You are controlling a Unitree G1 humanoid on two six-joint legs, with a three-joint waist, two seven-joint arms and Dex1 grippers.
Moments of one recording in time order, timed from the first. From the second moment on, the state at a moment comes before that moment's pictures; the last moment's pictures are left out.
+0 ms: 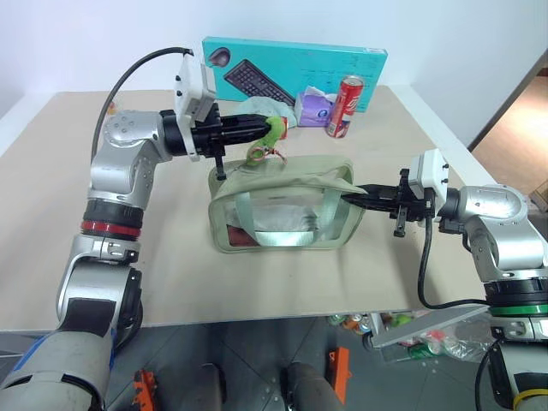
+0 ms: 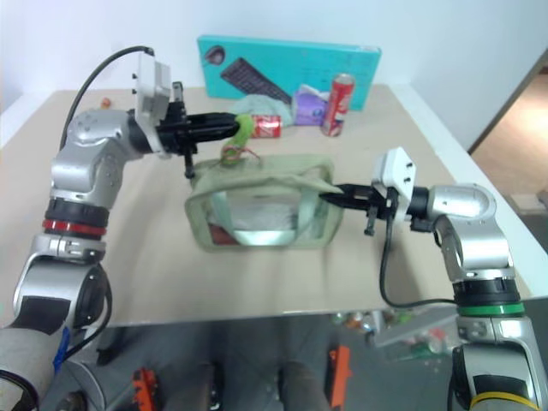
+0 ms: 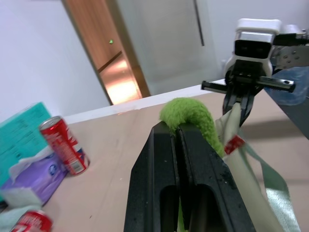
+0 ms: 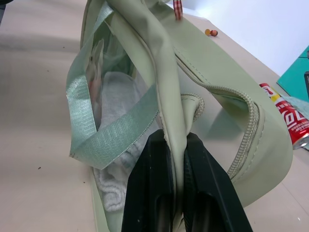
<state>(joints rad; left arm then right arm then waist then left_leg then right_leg) -1.08 0.45 -0.02 0.43 -0.38 0.15 -1.29 -0.60 -0.76 -0.04 0.15 0.40 0.08 1.26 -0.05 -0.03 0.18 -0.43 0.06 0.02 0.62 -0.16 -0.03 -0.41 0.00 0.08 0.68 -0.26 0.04</state>
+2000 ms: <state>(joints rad) -0.24 0.63 0.26 -0.33 -0.58 0.52 -0.88 -0.67 -0.72 -0.02 0.24 0.36 0.05 1.29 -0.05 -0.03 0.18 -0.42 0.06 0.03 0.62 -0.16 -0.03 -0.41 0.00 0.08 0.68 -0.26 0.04</state>
